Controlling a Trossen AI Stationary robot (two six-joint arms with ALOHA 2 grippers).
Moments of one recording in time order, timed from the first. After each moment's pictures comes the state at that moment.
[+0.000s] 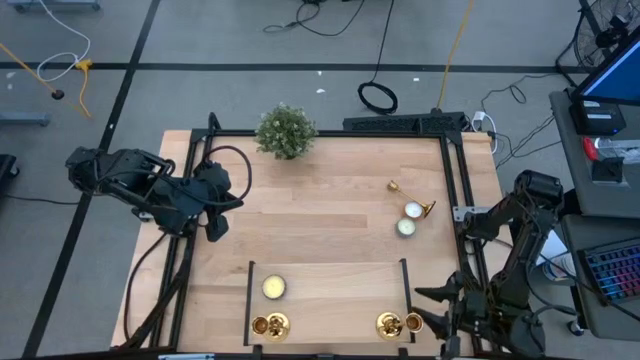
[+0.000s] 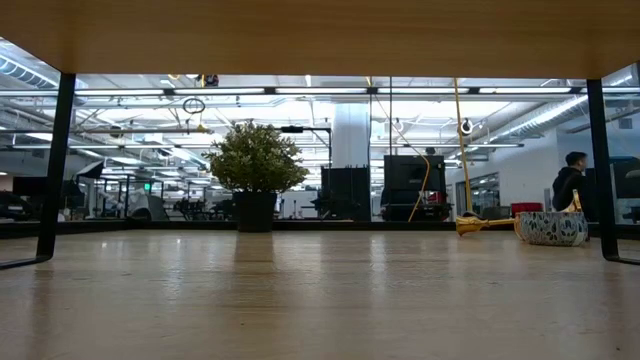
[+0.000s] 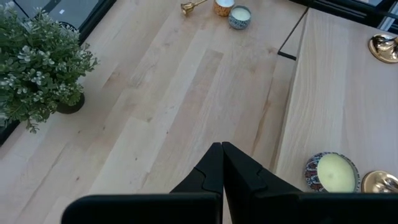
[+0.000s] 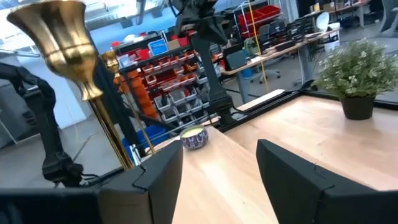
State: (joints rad) left arm -0.35 1.17 1.61 -1.33 -0.37 -0.63; right arm 1.25 1.48 0.93 0.57 1.57 0.38
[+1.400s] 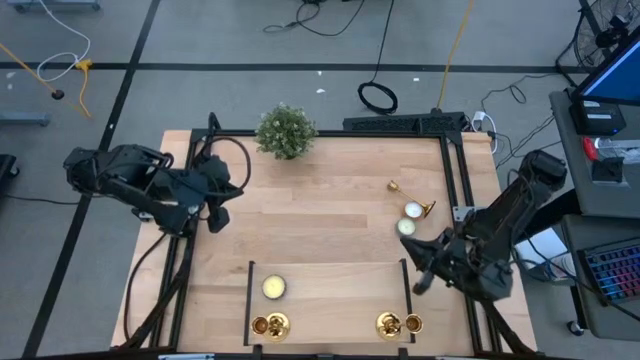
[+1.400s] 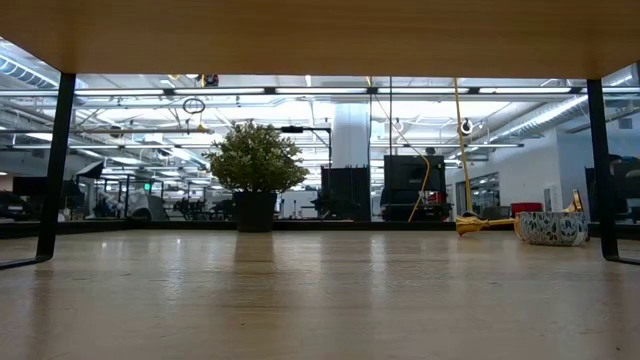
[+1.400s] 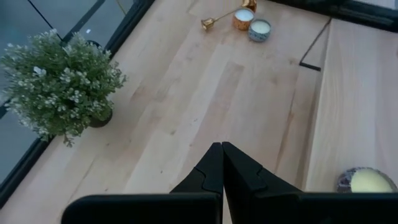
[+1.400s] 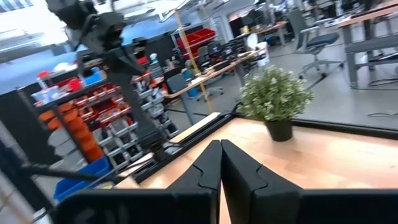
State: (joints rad) left arm -0.29 1.16 1.61 -1.33 -0.43 -0.54; right arm 0.97 1.23 0.70 0.61 1.57 0.35
